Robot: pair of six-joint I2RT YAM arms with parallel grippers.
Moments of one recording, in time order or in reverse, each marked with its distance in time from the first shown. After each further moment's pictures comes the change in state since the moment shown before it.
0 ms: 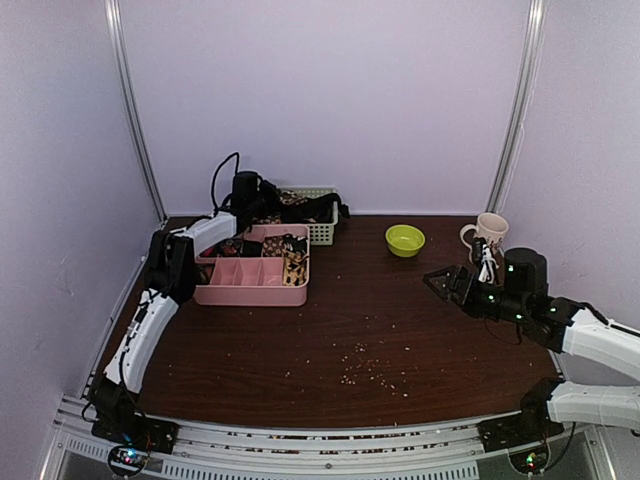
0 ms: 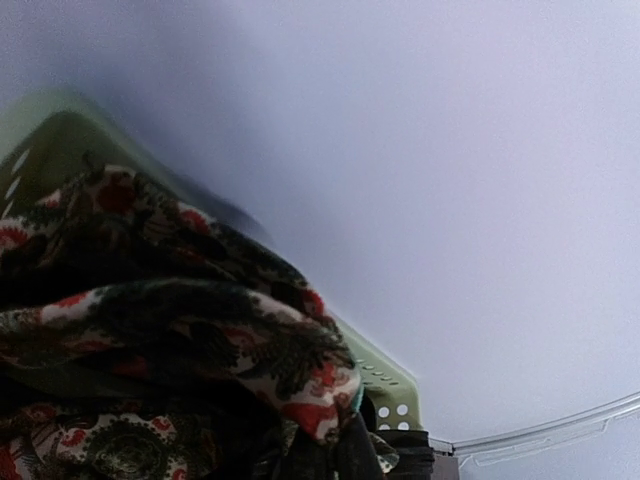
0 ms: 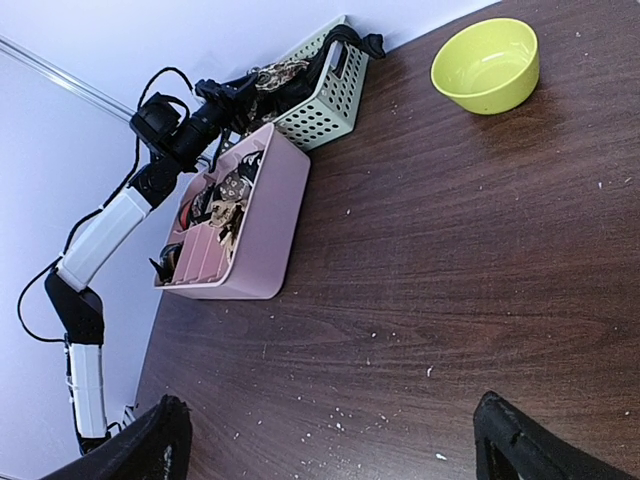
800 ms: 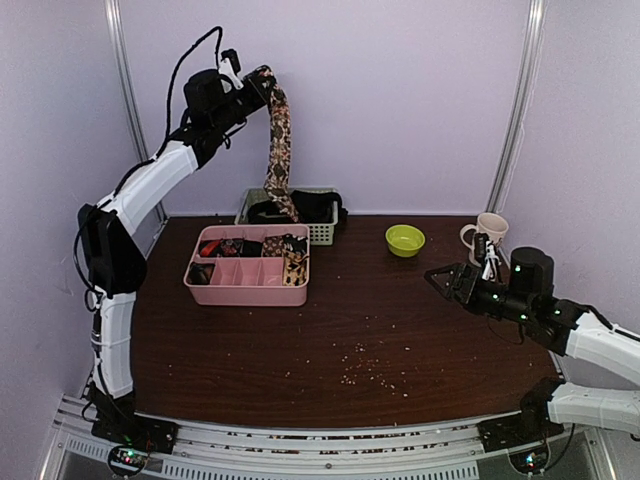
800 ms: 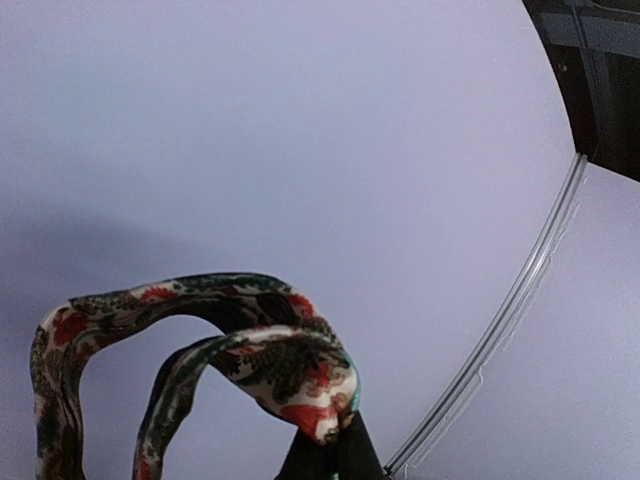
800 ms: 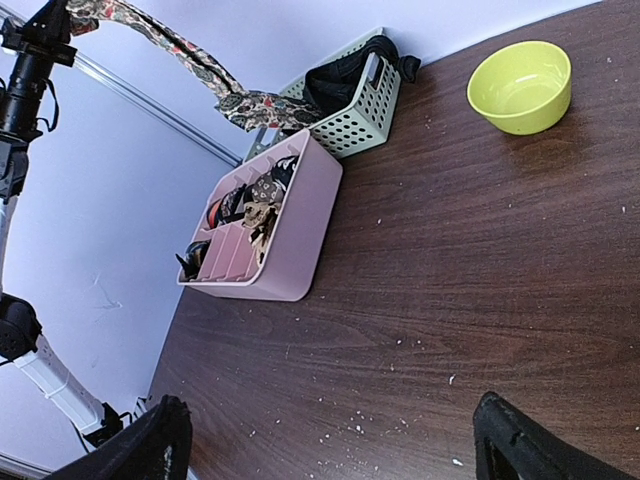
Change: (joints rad) left arm -0.089 -0.662 -0.182 -0.005 0.063 0.536; right arm -0.004 -0.047 -0.006 0.026 -0.040 -0.018
